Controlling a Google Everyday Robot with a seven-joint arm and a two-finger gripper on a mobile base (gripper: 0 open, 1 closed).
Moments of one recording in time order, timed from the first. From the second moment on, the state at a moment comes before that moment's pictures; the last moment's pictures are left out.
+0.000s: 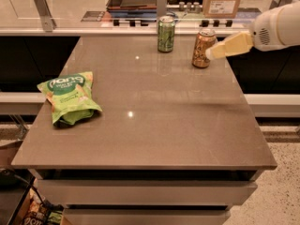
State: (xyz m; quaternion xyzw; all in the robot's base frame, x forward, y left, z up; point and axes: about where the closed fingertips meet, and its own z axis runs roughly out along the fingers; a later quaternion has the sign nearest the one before) arm 0.640 -0.225 0.965 -0.30 0.83 0.08 0.47
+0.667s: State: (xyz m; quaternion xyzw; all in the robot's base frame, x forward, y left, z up) arm 0.699 -0.201 0.941 -0.26 0.78 0.16 0.54
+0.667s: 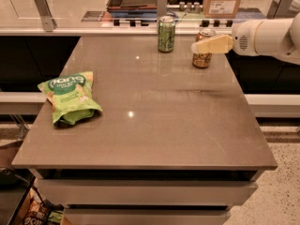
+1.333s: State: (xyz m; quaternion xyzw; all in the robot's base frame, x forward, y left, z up) arm 0.740 -0.195 0.925 -0.23 0.75 0.20 0.58
